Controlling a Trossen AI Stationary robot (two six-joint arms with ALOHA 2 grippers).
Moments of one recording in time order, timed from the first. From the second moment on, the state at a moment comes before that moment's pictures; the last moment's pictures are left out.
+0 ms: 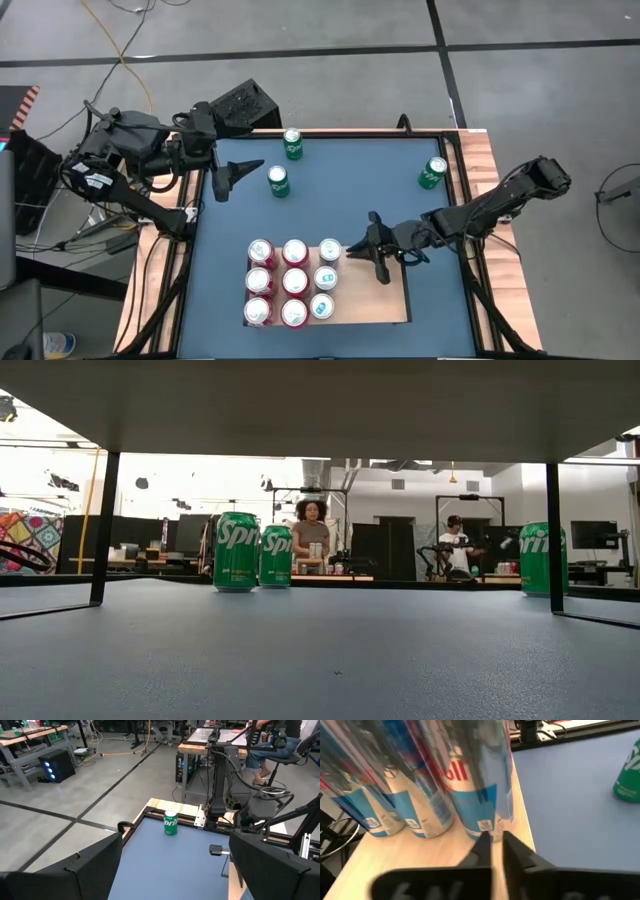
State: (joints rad) left arm -0.20 1.31 2.04 -0.93 -0.56 -0.09; right arm 0.37 1.30 0.74 0.17 0.21 0.34
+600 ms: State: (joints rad) left arm -0.20 1.31 2.04 -0.93 -0.56 -0.09; right arm 0.37 1.31 0.74 0.26 0.21 0.29
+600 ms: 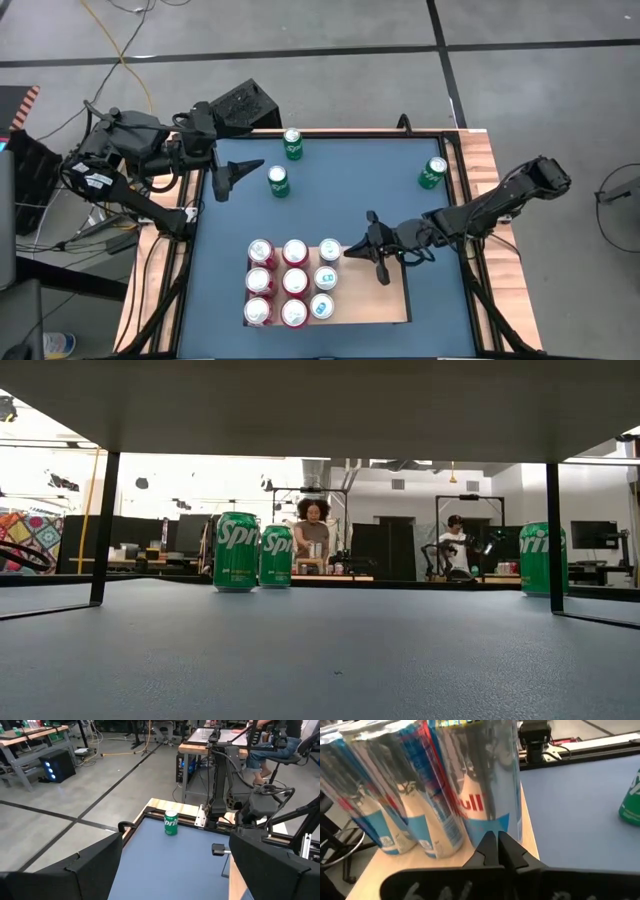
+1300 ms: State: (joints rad) left arm -0.20 1.31 2.04 -0.93 -0.57 -0.09; right arm 0.35 1.38 0.77 0.35 0.20 0.28
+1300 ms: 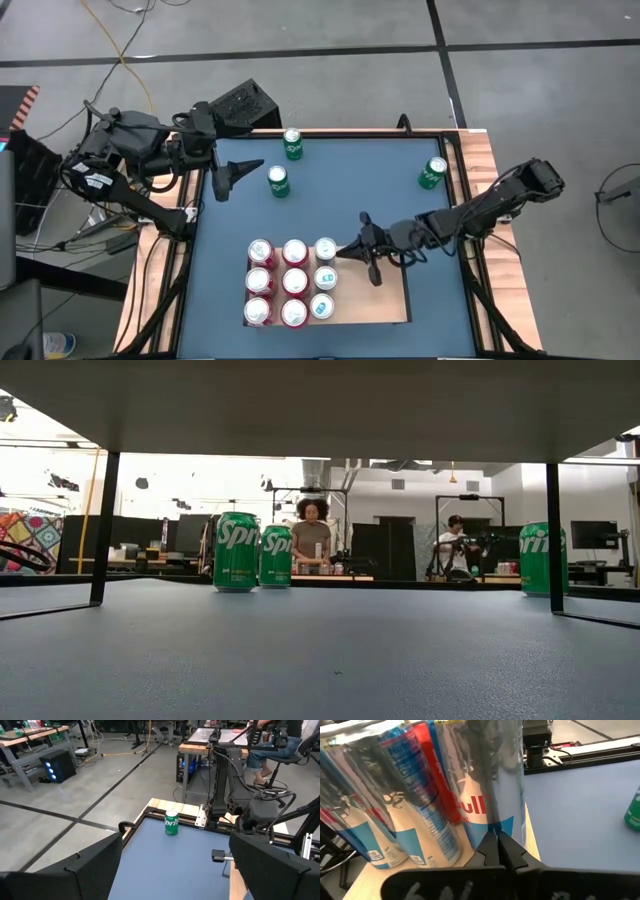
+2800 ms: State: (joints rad) left arm -0.06 1.38 2.04 -1.18 -0.55 -0.24; right arm -0.30 1.18 1.18 -1.45 0.37 0.39
